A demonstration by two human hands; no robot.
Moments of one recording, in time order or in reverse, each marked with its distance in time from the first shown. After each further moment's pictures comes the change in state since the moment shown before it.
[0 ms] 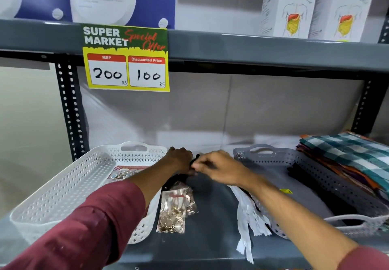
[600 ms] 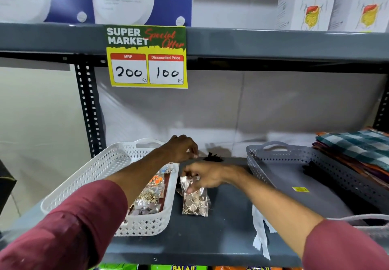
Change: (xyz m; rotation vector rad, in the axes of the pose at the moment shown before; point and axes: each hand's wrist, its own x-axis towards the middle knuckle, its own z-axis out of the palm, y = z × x) left_hand -0.024 -0.055 -0.009 -0.295 0.233 0.235; right_hand 0.034 -0.039 0.035 0.006 -0.489 0.050
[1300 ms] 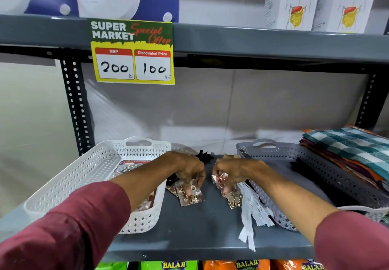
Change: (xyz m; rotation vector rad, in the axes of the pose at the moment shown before) left_hand 0.006 0.057 0.022 0.111 -0.652 0.178; right_hand -0.042 0.073 -0.016 -0.299 -0.034 0.260
